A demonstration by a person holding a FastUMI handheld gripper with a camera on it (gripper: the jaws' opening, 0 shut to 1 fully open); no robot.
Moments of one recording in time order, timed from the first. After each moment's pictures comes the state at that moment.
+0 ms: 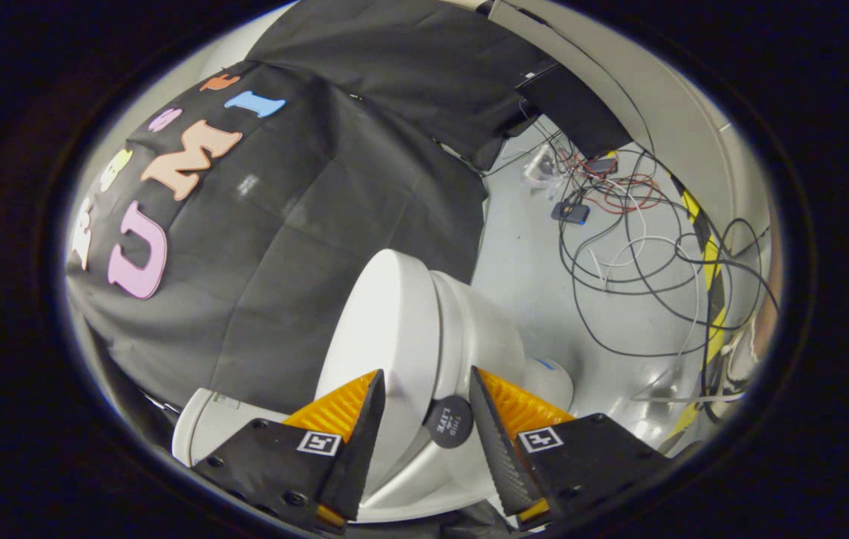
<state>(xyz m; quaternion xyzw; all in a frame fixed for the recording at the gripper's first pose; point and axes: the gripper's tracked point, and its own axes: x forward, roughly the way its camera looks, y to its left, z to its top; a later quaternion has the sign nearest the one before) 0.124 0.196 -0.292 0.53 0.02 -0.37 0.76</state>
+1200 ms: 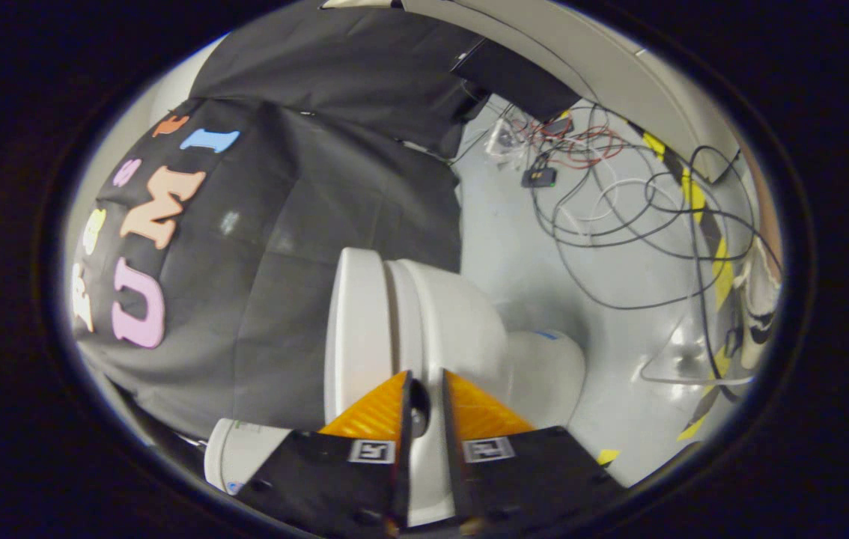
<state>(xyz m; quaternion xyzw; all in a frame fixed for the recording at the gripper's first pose) 0.126 0.206 -0.306 0.62 -0.02 -0.35 0.70</state>
